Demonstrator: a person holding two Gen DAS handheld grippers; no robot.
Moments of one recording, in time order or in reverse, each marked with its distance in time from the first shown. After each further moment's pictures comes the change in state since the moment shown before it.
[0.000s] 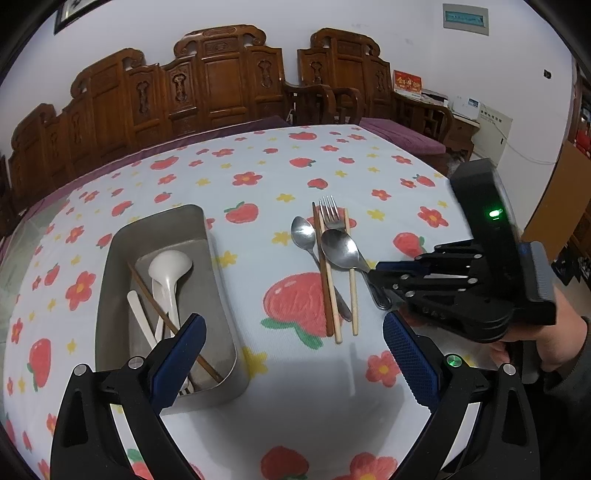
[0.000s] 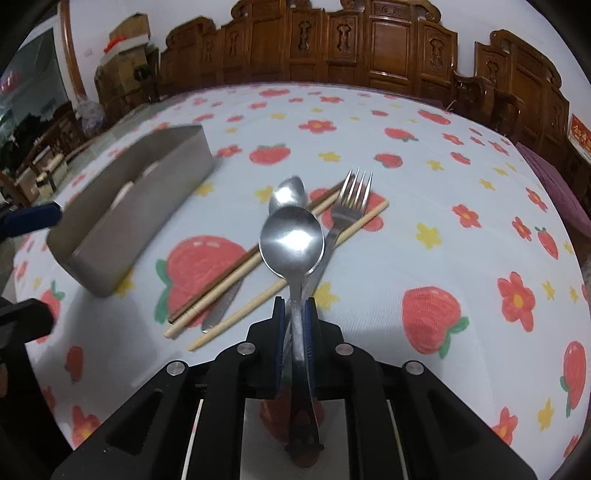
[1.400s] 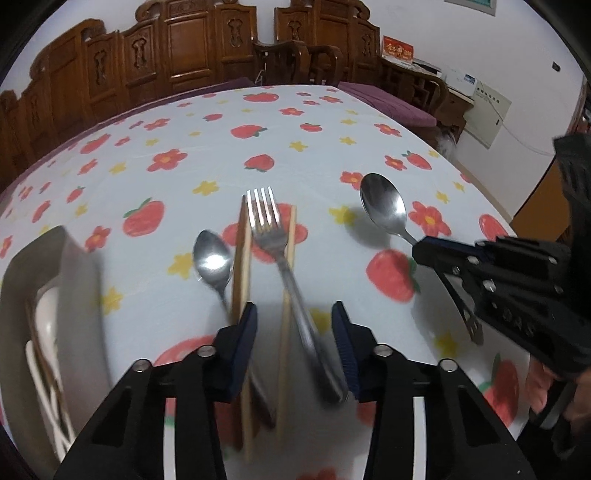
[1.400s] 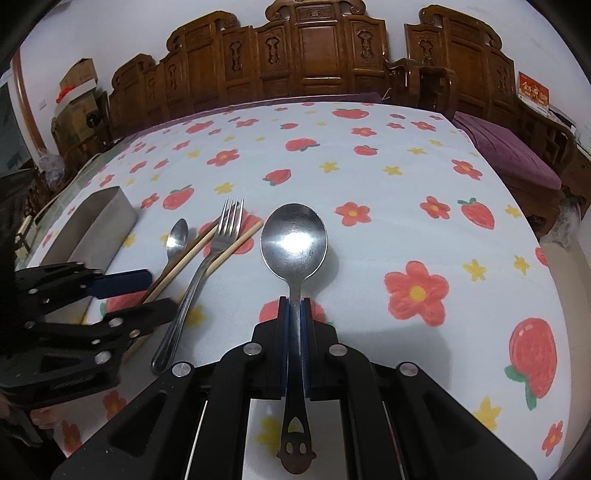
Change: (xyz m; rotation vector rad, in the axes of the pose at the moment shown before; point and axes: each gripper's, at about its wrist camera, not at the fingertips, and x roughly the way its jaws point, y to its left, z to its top) left arm 0.121 -0.057 0.056 -0.011 0.159 -0.100; right arm -0.033 -0.094 -0.003 0.199 -0.073 -0.073
